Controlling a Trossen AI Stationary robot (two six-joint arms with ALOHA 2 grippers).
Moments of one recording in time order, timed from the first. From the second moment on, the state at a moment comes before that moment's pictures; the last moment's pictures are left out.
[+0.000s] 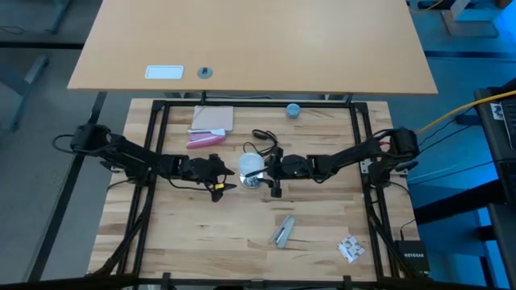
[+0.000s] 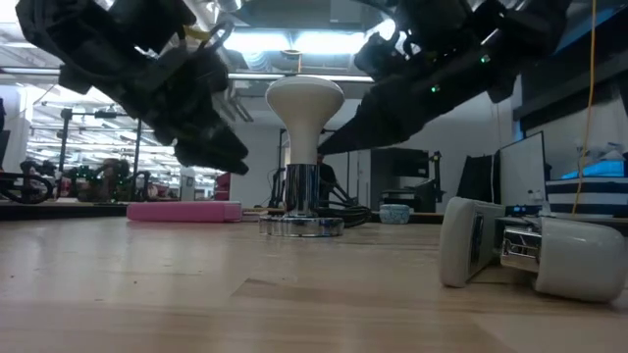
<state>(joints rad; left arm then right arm) -0.10 1.37 0.43 0.37 -0.16 -0.35 0.05 1.71 0.77 0.47 0.15 -0.10</state>
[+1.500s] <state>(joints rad) -0.10 1.45 0.43 0.56 -0.16 -0.32 -0.01 1.86 0.46 1.33 0.09 -0.08</state>
